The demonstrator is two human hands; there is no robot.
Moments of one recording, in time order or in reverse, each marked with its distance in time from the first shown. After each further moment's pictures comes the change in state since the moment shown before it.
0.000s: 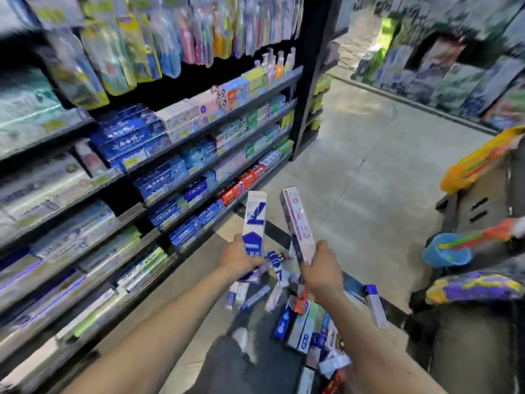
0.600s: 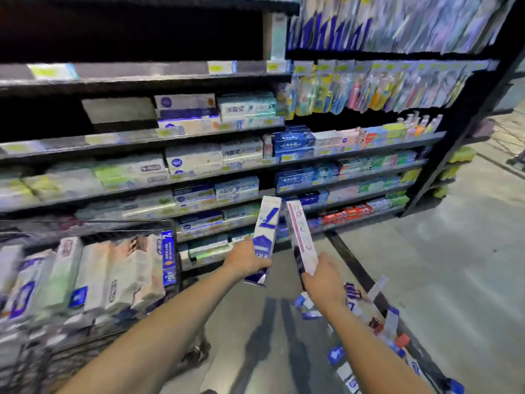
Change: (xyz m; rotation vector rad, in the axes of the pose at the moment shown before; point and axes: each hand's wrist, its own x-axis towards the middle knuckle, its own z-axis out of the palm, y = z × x) left_hand -0.301 -0.139 -0.072 -0.139 0.407 -0.265; right_hand -0.245 -0.074 0.047 -0.047 -0.209 -0.484
